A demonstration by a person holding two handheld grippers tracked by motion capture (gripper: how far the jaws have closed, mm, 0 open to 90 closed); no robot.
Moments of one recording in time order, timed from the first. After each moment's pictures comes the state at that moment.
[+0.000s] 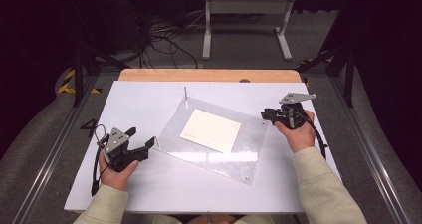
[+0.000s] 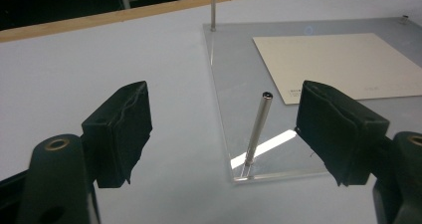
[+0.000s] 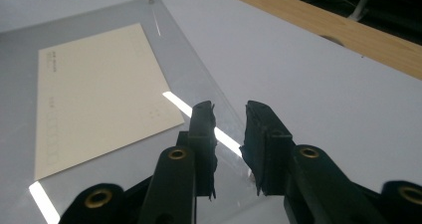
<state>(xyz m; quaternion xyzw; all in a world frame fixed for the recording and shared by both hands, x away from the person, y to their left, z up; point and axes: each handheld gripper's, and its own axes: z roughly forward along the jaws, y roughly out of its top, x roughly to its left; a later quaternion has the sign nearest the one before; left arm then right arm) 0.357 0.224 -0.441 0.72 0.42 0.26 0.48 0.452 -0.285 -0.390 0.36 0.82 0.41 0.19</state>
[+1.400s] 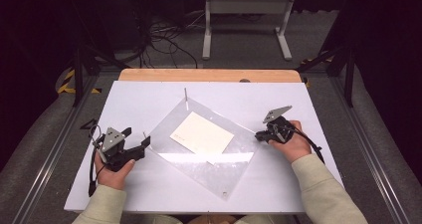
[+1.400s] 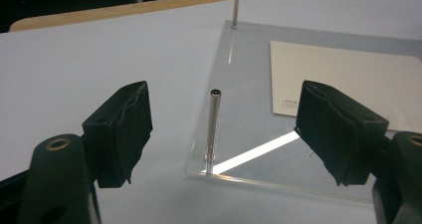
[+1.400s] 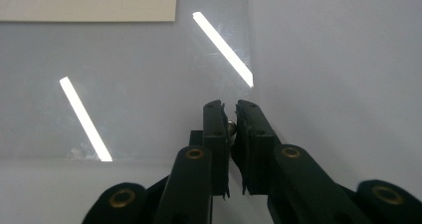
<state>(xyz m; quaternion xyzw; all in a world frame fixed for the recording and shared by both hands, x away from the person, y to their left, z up) 0.357 0.237 -0.440 0.71 0.45 0.27 0.47 0.437 -0.261 -0.430 0.28 0.91 0.29 0.10</state>
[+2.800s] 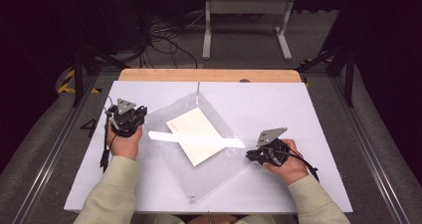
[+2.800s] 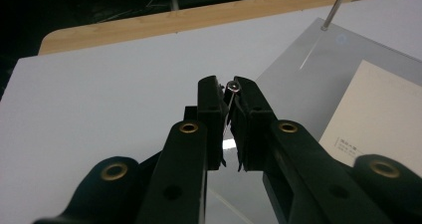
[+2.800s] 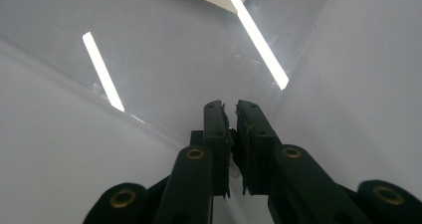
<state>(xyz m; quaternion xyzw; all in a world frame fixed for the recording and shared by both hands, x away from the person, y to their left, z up) 0.442 0.210 -0.411 0.71 0.50 0.28 0.42 0.375 -0.235 -0.438 0.22 0.92 0.32 0.09</state>
